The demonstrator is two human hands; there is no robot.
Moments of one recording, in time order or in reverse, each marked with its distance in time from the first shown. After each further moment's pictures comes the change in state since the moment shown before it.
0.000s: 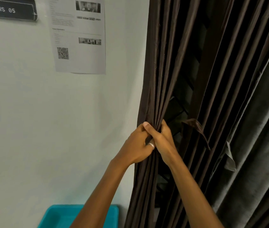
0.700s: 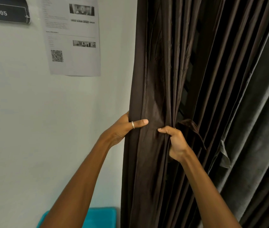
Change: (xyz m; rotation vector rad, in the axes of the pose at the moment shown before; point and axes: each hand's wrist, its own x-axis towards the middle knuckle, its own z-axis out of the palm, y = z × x) left_hand 0.047 -0.006 -0.052 -0.644 -0.107 -0.384; right_hand 0.008 -0.009 -0.051 0.382 -0.075 0.386
